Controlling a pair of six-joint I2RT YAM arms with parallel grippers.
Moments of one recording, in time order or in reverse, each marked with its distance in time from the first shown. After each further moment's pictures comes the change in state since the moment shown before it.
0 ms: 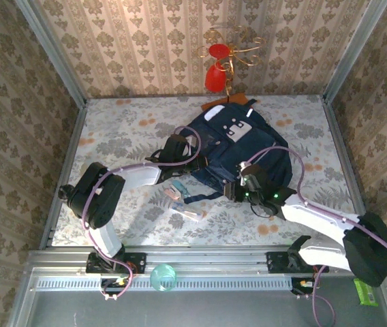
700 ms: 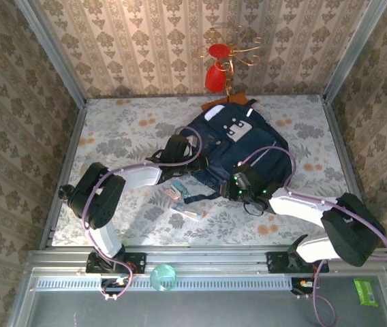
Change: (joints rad) left arm -0.014 0.000 0.003 -0.002 -0.018 0.000; right arm 0.011 0.174 0.027 0.063 0.056 0.154
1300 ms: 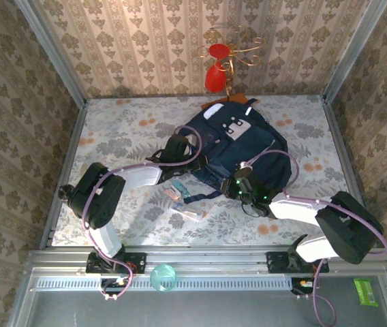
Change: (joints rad) left arm -0.002 0.000 0.002 0.011 -0.031 0.000; right arm 0.003 0.007 -0.105 0.282 0.048 0.040
